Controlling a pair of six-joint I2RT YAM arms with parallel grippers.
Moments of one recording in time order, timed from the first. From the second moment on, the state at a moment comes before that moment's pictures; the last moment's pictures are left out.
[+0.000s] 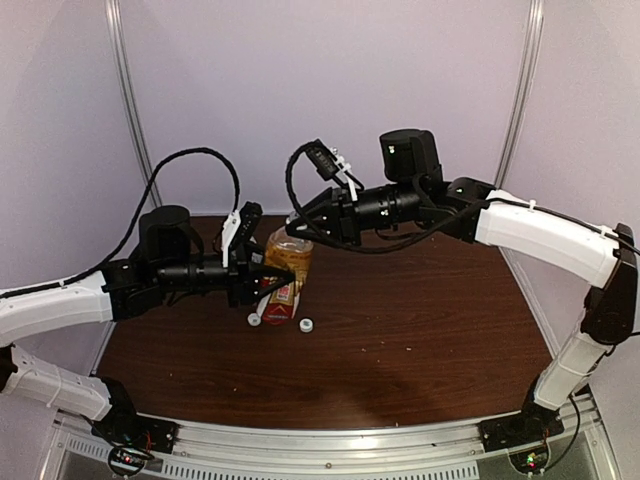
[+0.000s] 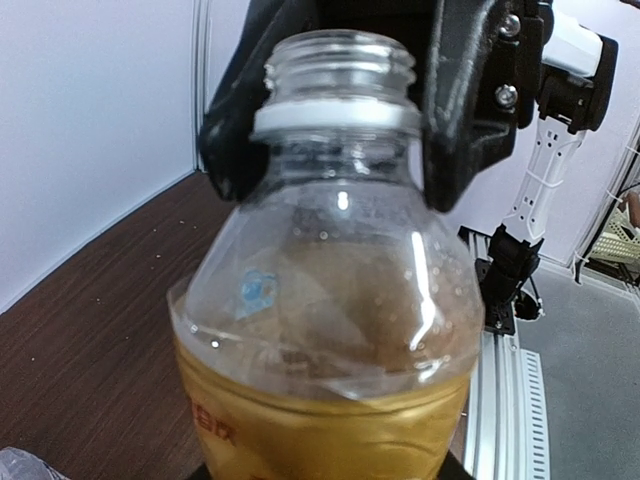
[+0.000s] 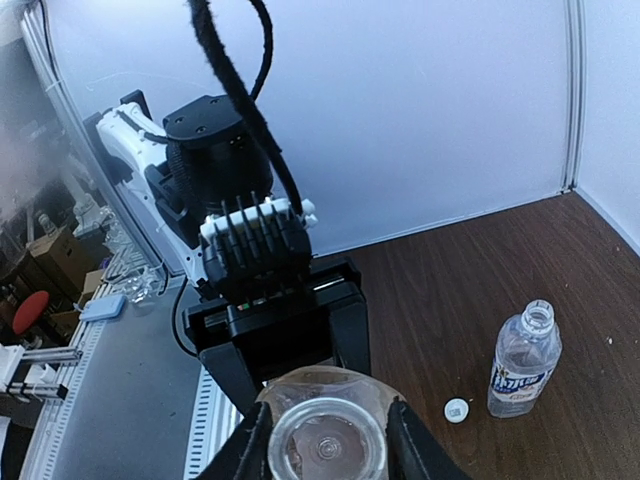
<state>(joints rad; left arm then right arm) -0.83 1.15 0.81 0.13 0.47 -0.04 0.88 1.64 1.58 -0.21 -0.68 0.09</state>
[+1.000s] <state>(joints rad) -0.83 0.94 0.76 0.09 0.02 -0.07 0.83 1.74 1.48 -0.11 -0.11 0.02</state>
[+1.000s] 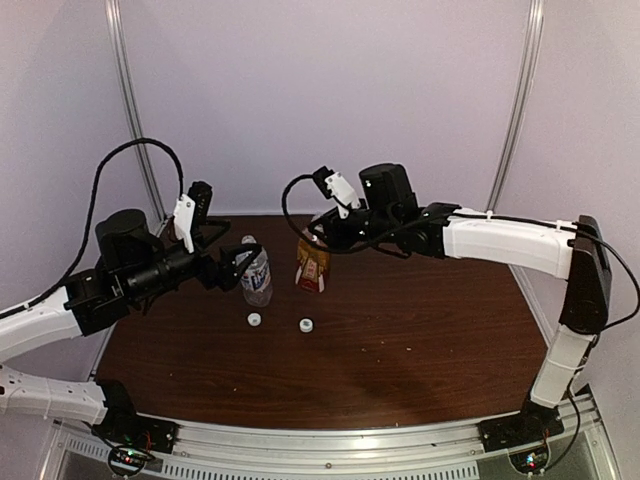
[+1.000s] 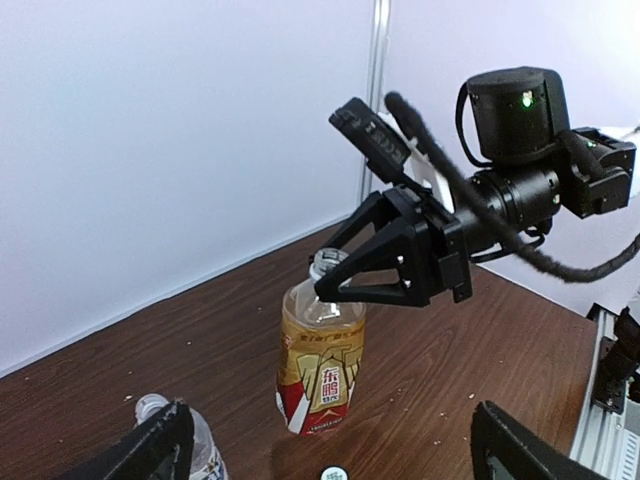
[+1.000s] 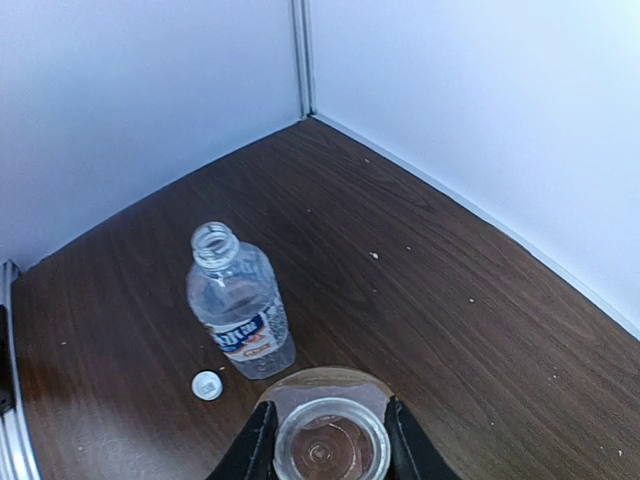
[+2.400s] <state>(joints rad) -0.83 0.88 0.73 0.03 -0.19 -0.08 0.86 1.92 1.38 0.07 0.12 -0.05</state>
